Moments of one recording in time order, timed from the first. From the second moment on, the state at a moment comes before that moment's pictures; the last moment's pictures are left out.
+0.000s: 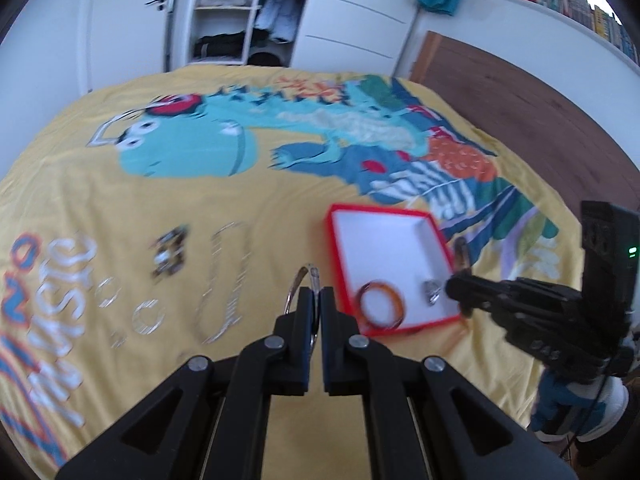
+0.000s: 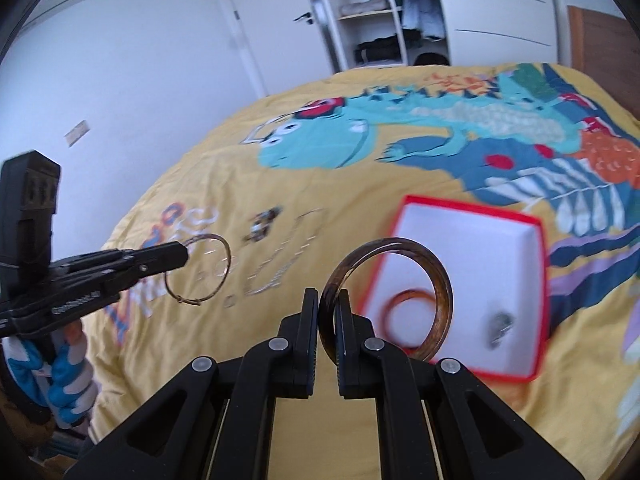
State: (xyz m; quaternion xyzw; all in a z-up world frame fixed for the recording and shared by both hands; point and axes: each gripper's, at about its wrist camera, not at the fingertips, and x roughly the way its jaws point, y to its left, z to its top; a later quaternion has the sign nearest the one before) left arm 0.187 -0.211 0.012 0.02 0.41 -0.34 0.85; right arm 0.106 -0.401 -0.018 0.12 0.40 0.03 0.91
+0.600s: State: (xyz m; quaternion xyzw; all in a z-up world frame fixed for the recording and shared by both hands) left arm 0.266 -0.387 -0.067 0.05 0.45 -0.40 0.79; right arm 0.194 -0.515 -0.105 0.12 0.46 -0.01 0.88
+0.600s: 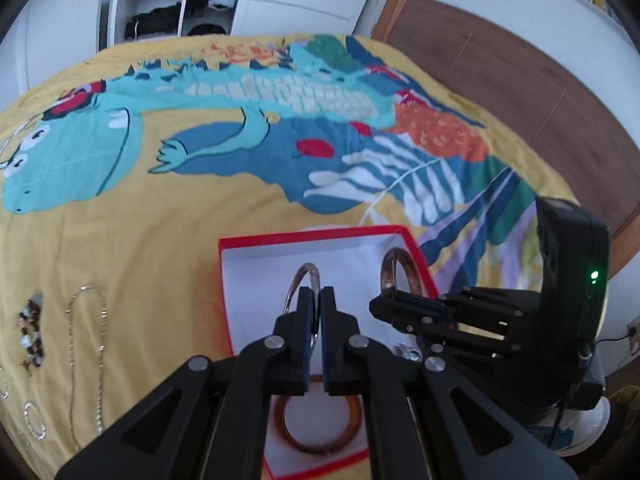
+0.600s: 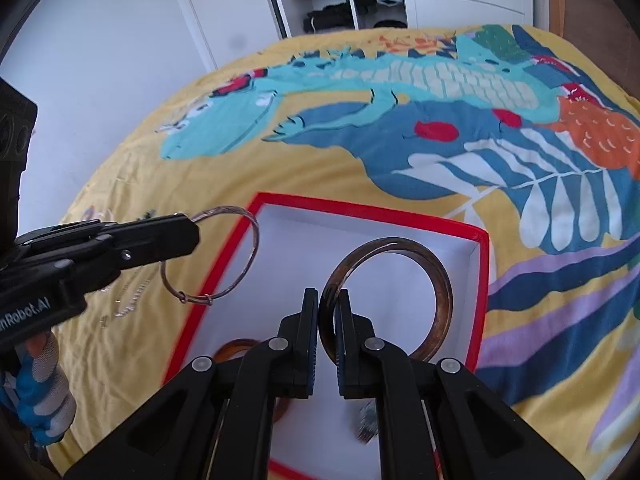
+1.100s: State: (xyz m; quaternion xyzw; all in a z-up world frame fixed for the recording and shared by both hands) left arm 0.265 -0.394 -0.101 0.05 0.47 -0.41 0.78; right arm 0.211 -0.515 -0.142 0.09 0.50 0.00 0.86
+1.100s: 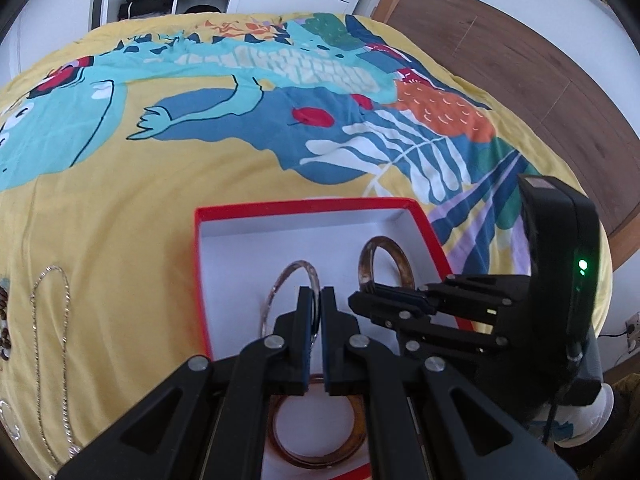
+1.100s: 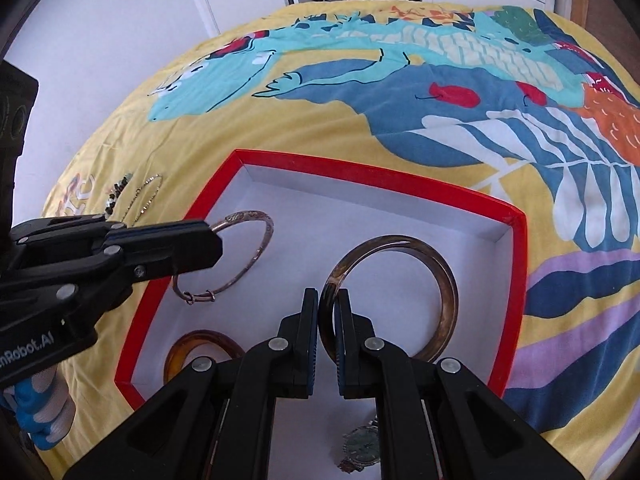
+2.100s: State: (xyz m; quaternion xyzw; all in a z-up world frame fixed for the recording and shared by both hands) left arm 0.239 -0.393 -0.136 0.08 0.50 -0.41 0.76; right arm 0.206 -0.519 -0.154 0.09 0.51 -0.01 0.85
